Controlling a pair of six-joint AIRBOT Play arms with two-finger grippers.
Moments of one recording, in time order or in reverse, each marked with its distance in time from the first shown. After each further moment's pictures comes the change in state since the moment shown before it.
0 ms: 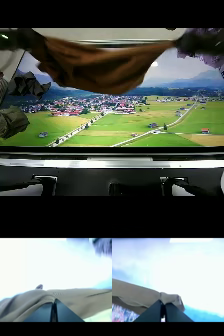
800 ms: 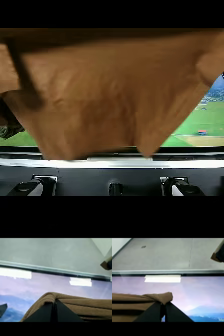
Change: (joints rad) left arm 0.036 0.534 -0.190 0.349 -0.092 -0.163; right arm 0.021 0.367 0.179 -0.338 0.242 0.336
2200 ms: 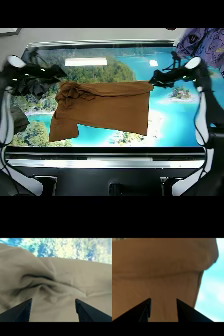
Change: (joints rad) left arm 0.079 -0.939 0.071 -0.374 0.020 0.135; right arm -0.016 -0.883 -0.215 0.253 -0.042 -0.192
